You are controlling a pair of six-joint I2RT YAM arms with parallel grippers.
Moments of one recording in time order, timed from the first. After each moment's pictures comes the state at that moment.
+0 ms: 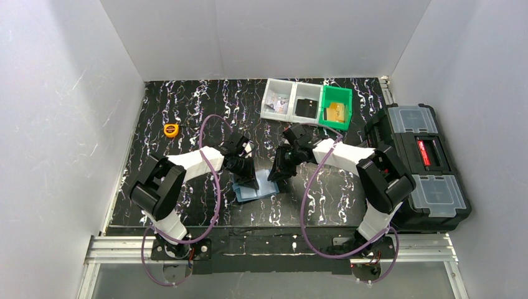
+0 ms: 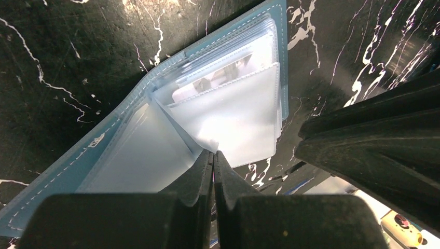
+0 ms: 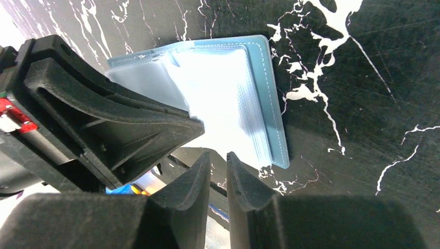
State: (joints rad) left arm -0.60 1.67 0.93 -0.44 0.39 -0.65; right arm 0.68 1.73 1.05 -0.38 -0.46 0.85
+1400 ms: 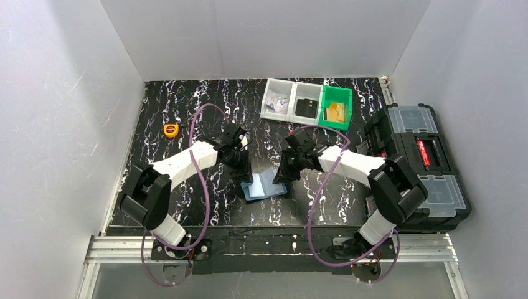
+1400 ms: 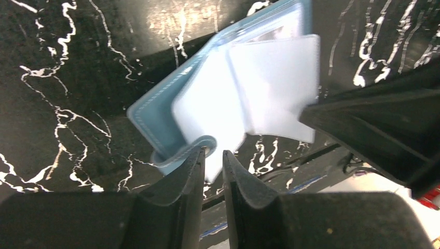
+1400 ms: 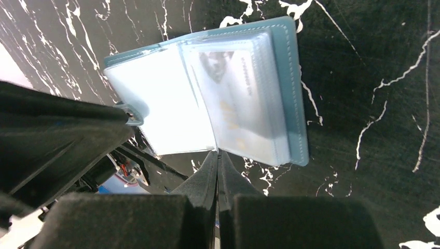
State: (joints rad) left arm -0.58 1.56 1.03 -0.66 0.28 -0.58; right arm 0.72 1.63 0.96 -0.37 -0.34 0.89
